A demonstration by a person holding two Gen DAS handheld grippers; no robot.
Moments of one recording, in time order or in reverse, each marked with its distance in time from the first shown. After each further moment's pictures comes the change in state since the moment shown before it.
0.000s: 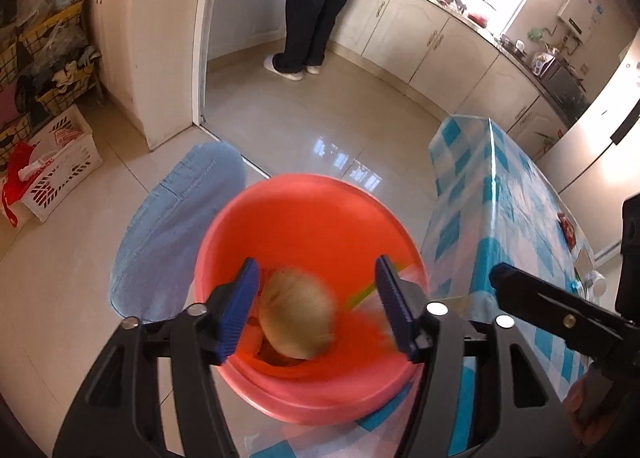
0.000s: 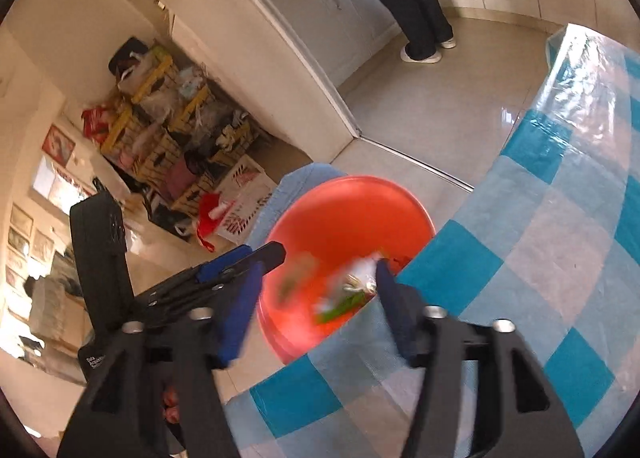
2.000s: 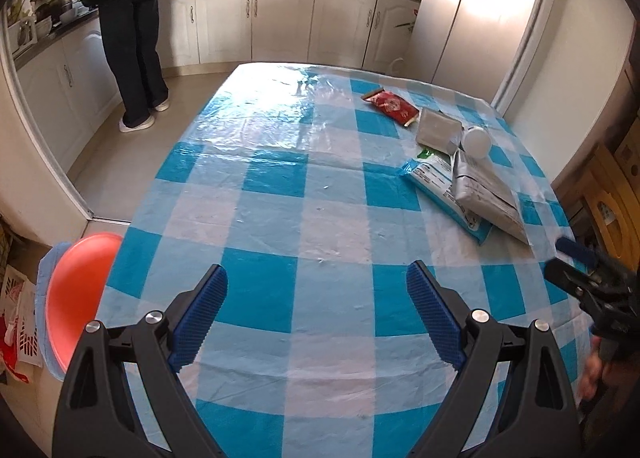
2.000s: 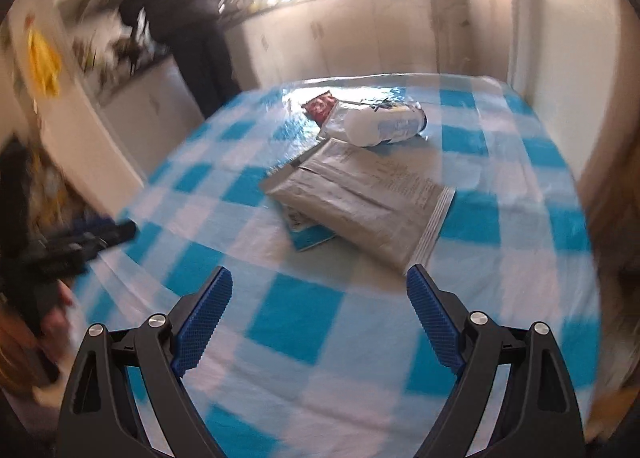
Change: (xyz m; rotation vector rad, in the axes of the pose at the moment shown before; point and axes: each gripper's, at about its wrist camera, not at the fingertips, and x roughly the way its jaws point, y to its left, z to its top) left arm -0.035 -0.266 -0.088 0.586 0.070 -0.191; right arm -0.273 -0.170 -0.184 0.205 -0.322 -0.589
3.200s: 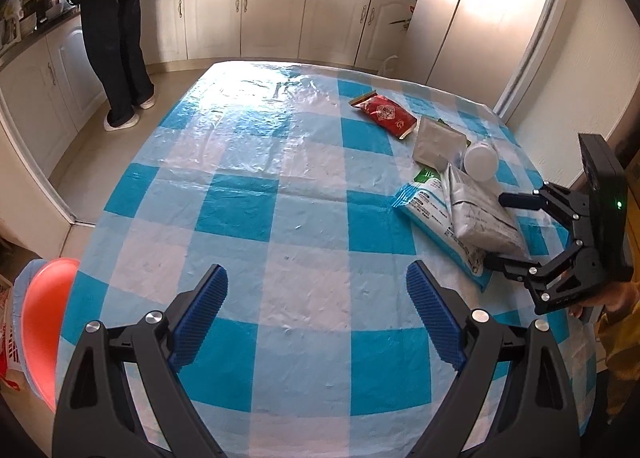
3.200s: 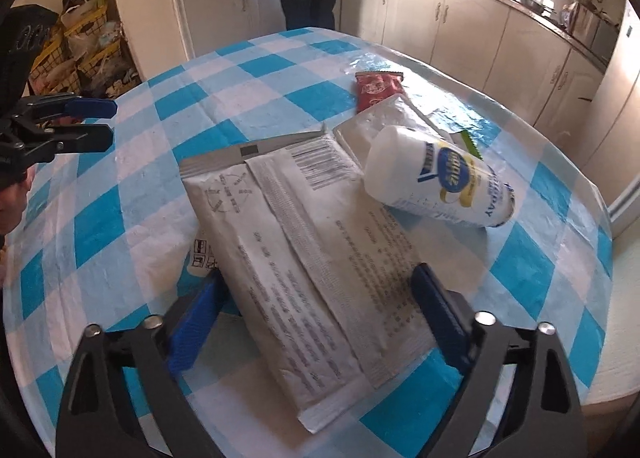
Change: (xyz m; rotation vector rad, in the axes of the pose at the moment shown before) left arm 0.046 -0.015 0.034 -0.018 0.013 -0.039; right arm 0.099 -0.029 0.060 -0.501 0.162 0.131
